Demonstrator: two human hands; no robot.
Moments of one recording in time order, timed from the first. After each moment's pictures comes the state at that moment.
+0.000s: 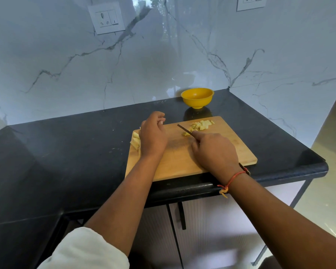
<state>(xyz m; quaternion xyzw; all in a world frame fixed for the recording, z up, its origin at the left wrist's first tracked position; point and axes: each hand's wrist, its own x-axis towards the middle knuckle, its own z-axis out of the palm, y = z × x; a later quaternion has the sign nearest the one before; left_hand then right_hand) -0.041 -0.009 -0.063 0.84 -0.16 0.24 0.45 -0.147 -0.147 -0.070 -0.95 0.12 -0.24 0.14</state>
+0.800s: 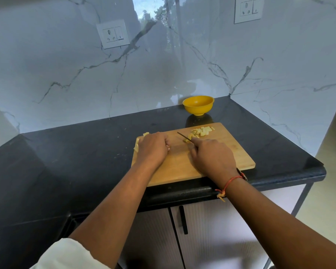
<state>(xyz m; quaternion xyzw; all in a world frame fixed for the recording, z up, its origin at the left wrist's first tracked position) -0.064 0.009 -0.045 0.95 -0.21 0.13 0.19 -0.151 -0.146 -0.070 -0.96 0.10 -0.24 0.12</state>
